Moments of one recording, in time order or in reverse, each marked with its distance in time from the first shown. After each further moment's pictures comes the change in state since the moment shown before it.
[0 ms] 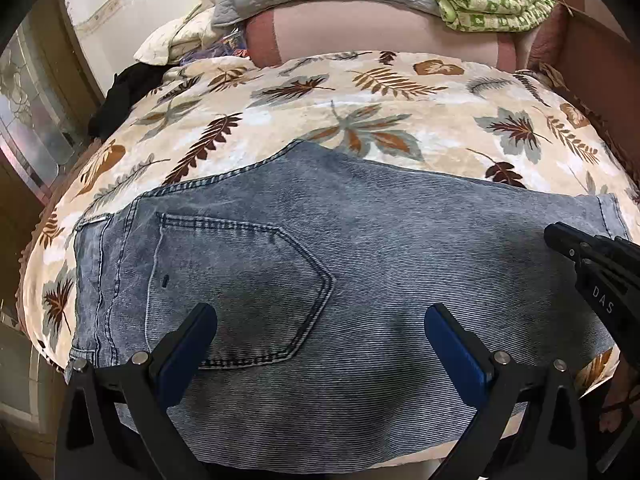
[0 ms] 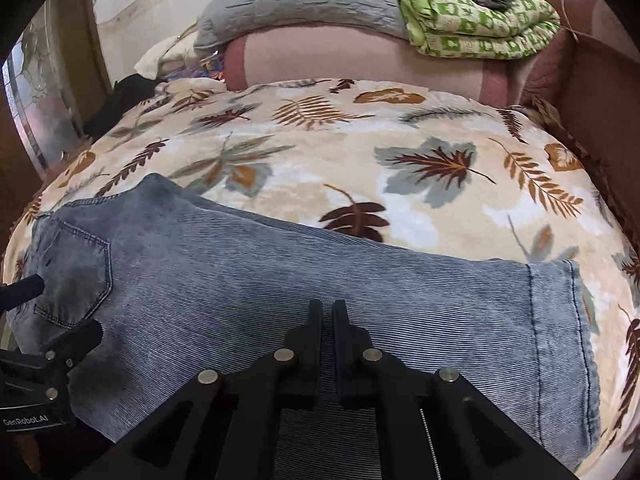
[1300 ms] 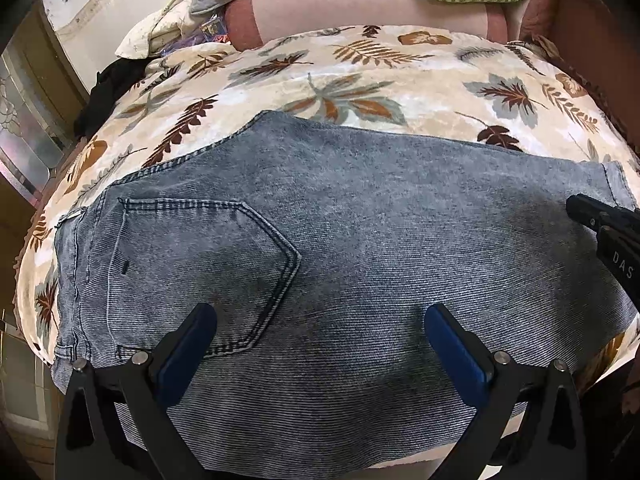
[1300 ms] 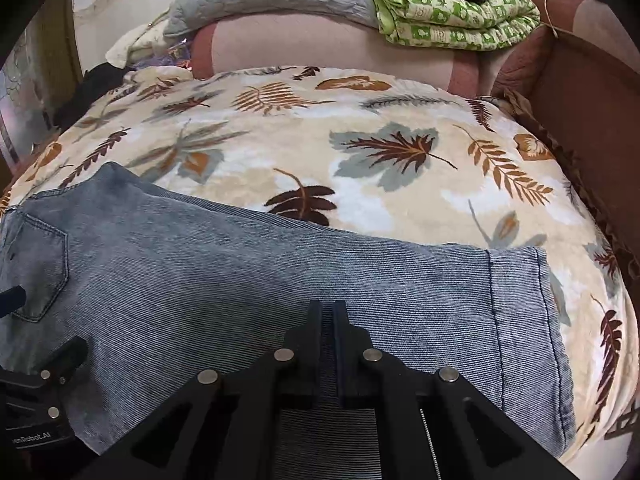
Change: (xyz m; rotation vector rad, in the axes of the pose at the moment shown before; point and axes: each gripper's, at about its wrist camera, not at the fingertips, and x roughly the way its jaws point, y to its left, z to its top) left arm 0.020 -0.025 -0.010 0.057 0.063 0.005; right arm 0.007 -0.028 -0.006 0.011 0.048 -0.118
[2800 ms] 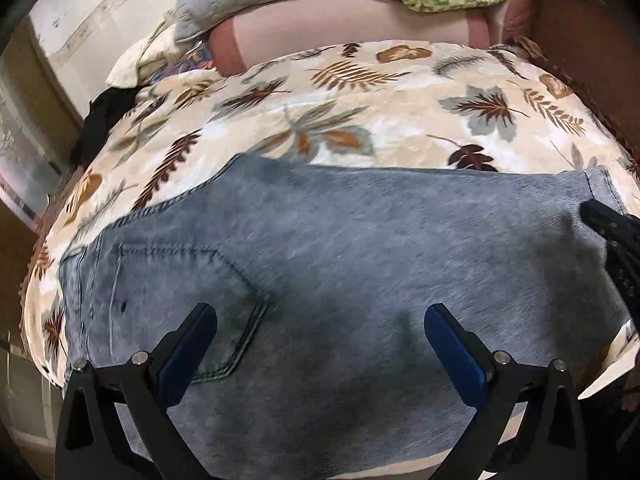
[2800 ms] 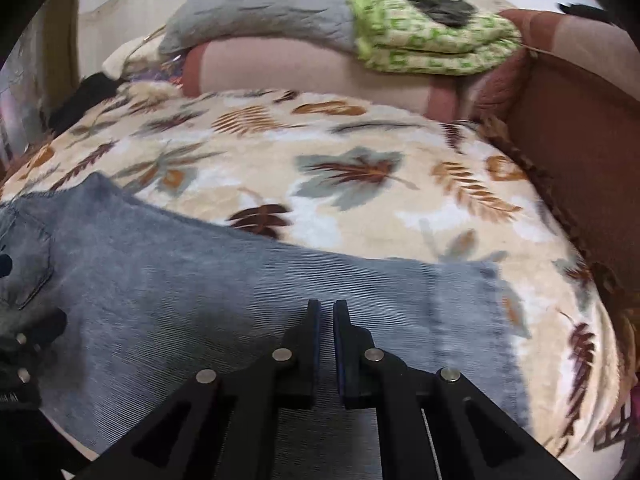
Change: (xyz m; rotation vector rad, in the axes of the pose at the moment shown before) left arm -0.015 -0.031 0.019 0.057 -0.056 0.004; right arm -0.020 -0.048 -0.013 0.028 -0.106 -0.086
